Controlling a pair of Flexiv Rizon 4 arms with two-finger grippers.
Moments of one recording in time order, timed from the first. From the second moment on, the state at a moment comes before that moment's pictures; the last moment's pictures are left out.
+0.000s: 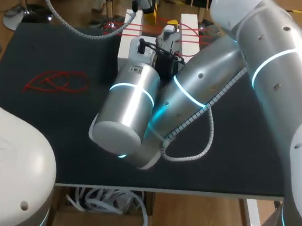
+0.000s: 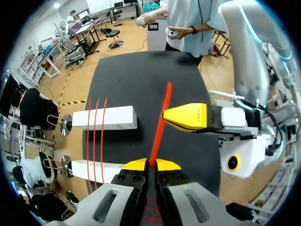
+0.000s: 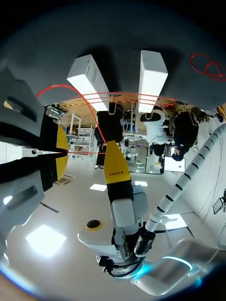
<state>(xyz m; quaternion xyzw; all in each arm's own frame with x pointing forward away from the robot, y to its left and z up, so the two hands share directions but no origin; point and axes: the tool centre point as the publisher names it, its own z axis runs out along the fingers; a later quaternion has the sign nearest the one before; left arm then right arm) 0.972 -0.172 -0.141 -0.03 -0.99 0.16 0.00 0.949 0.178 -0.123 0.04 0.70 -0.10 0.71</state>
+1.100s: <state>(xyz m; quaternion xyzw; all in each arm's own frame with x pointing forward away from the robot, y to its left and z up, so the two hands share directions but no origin) 0.972 -0.172 -0.141 -0.03 -0.99 0.16 0.00 0.952 0.181 -0.123 0.04 0.70 -0.09 0.71</state>
